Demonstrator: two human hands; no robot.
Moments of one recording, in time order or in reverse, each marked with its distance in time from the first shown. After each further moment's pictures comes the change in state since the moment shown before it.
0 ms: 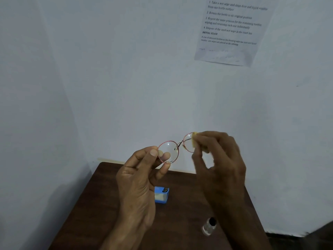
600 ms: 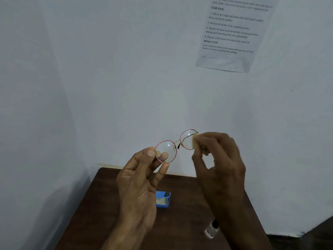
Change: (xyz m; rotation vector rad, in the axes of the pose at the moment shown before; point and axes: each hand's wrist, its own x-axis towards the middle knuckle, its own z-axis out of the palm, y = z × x) left_hand 0.008 0.019 -0.016 -0.066 -0.003 -0.060; right_hand 0.002 -0.027 0.007 -0.012 0.012 0.031
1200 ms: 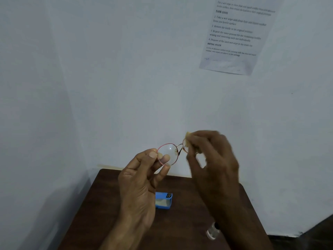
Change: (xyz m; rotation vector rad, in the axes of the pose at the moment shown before) left_hand 0.009 0.011 -0.015 0.009 -0.043 -0.027; right_hand 0.005 -0.020 0.015 -0.038 -0.049 -0.073
